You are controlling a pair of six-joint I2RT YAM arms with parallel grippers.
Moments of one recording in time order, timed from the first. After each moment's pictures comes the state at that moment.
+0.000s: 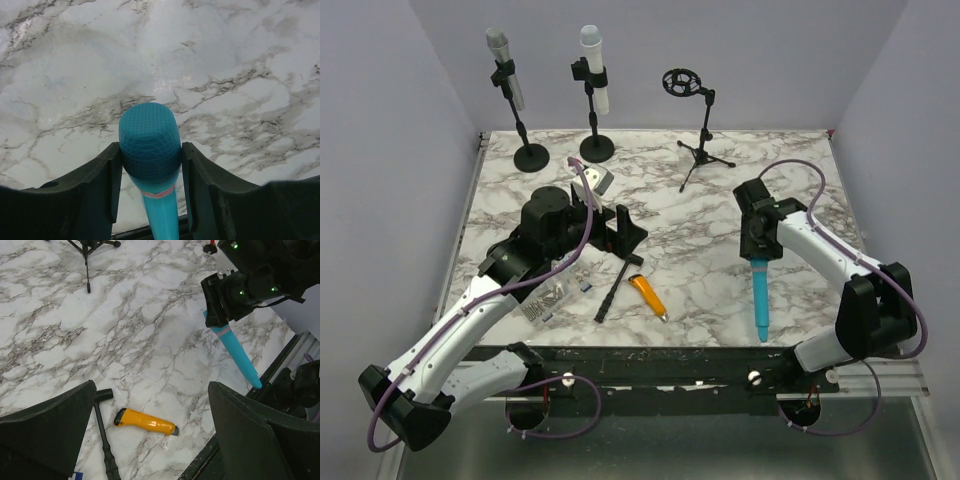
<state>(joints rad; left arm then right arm) -0.64 0.97 1.03 -0.34 0.23 -0.26 0.35 1.47 1.09 -0.89 0.38 0.43</state>
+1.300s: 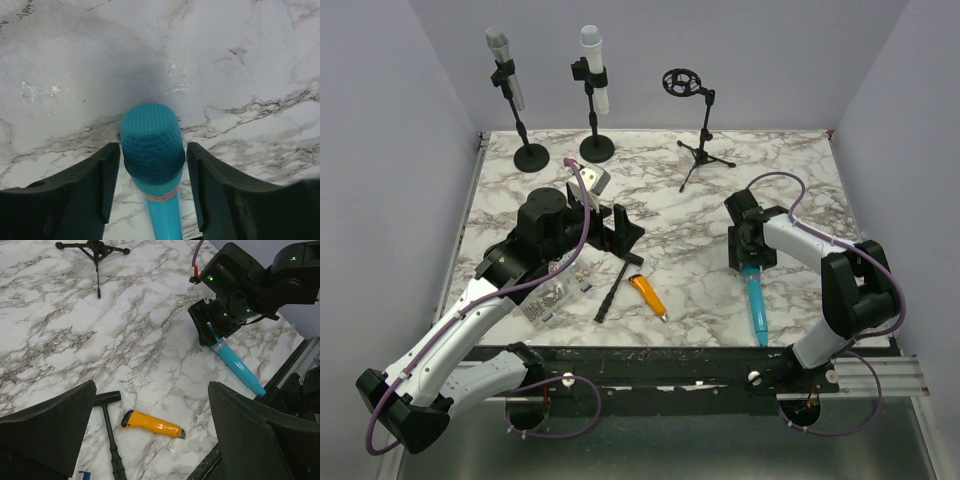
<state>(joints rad) -0.64 0.95 1.03 -0.34 0.19 -0.24 0.36 1.62 0.99 -0.72 0.32 0.37</state>
